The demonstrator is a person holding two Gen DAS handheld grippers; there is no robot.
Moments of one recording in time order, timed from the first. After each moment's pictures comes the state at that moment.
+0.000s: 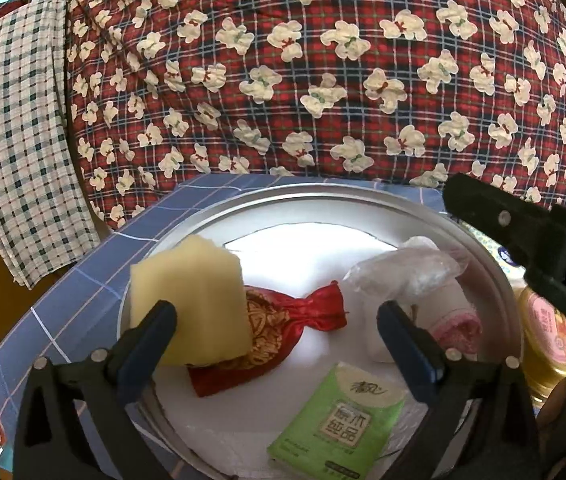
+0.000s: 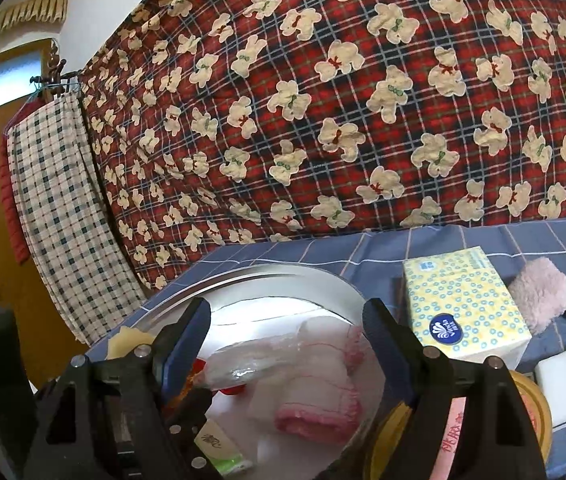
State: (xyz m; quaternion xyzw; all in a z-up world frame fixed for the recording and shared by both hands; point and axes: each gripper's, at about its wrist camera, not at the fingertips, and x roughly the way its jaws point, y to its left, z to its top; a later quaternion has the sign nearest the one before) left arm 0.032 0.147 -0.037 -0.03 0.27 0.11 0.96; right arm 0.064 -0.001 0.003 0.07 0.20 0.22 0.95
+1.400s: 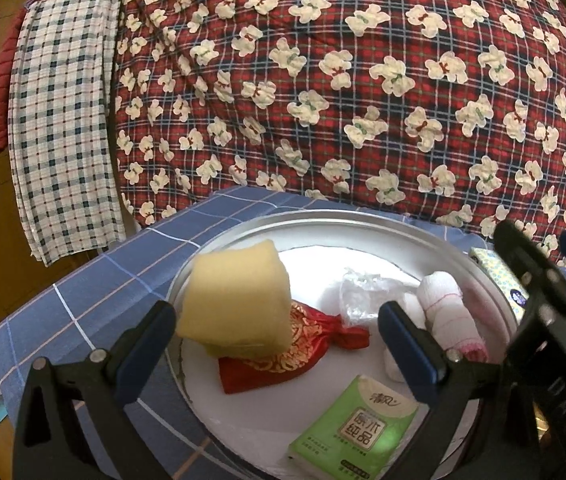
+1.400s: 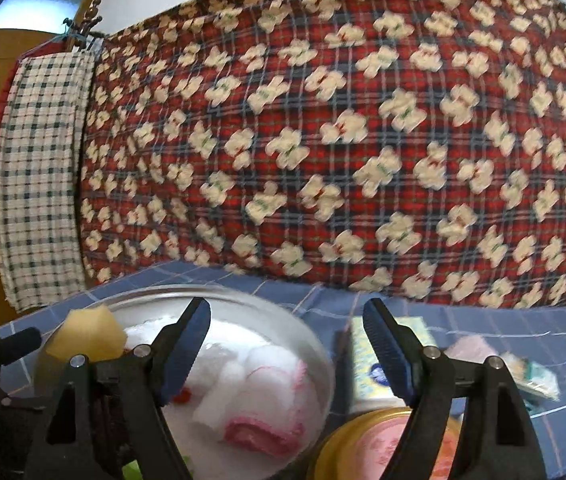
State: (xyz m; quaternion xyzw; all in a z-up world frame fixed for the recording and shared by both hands) left arm 0.012 0.163 -0.032 -0.08 0.22 0.17 0.96; right arm 0.029 0.012 0.013 -0.07 0.08 0.12 0.99
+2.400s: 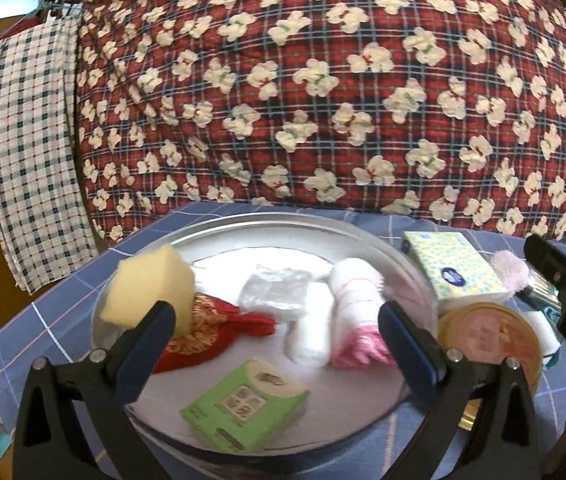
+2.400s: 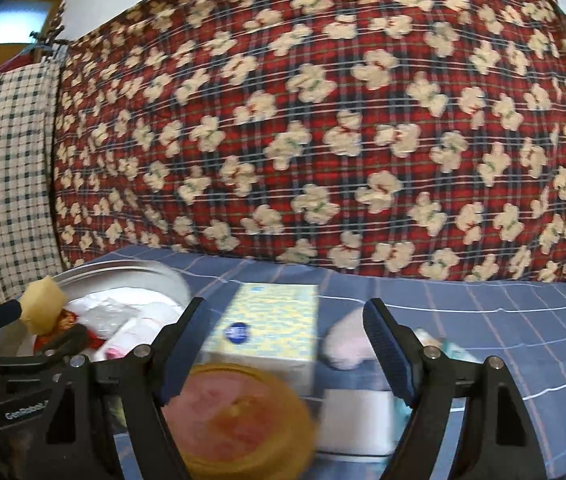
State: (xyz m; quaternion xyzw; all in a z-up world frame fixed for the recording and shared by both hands) left arm 0.007 0.091 -0.025 -0.04 0.21 0.13 0.97; right arm 0.032 -0.117 0.015 -0.05 0.13 0.09 0.99
